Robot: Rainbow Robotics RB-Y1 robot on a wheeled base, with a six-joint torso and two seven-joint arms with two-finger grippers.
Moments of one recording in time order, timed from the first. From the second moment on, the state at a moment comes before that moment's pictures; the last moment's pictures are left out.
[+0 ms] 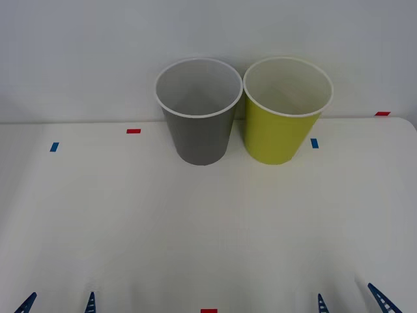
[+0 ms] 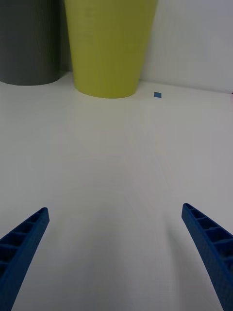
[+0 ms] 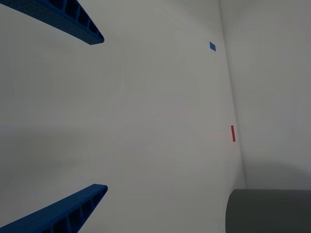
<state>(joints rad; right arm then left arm) 0.85 -0.41 0.27 -1.73 -0.14 -0.64 1.62 1.00 0.31 -0.22 -1.92 0.29 -0.51 -1.76</state>
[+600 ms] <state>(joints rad) 0.85 -0.41 0.27 -1.73 -0.14 -0.64 1.62 1.00 0.31 -0.22 -1.92 0.29 -0.51 -1.76</state>
